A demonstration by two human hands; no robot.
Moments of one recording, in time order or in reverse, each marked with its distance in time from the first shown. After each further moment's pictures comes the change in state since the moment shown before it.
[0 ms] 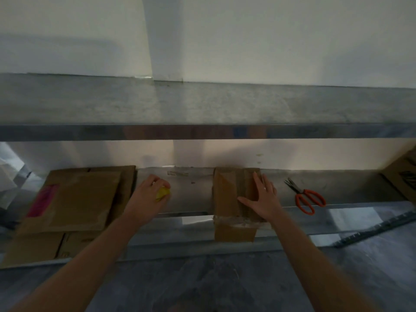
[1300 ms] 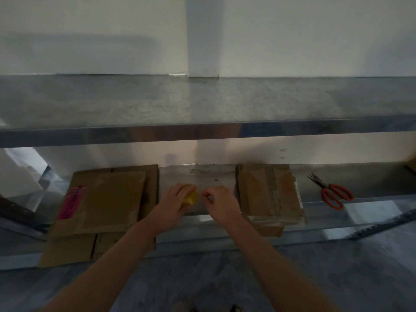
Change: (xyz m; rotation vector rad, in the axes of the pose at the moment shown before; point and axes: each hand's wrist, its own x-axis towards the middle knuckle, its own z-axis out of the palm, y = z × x) left_hand -0.015 -0.052 0.001 -0.029 -0.240 0.178; right_hand -0.030 -0.179 0.106 0.219 0.107 -0.399
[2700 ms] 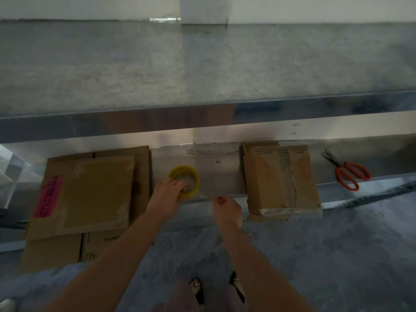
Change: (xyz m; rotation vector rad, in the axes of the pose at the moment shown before) left_hand 0.027 -0.053 0.054 0.180 -0.114 -0.201; right_hand -0.008 0.050 0.076 0.115 0.017 0.880
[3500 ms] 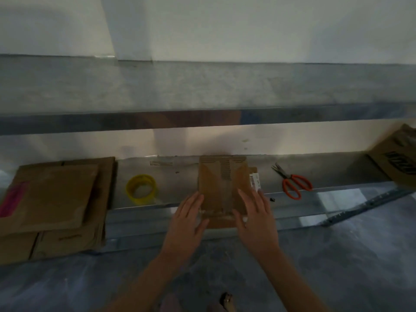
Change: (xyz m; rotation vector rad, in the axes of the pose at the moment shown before) left_hand -0.046 0.222 0.033 -0.288 0.299 0.073; right_hand -0.004 0.127 -0.209 -0.345 0.358 -0.742
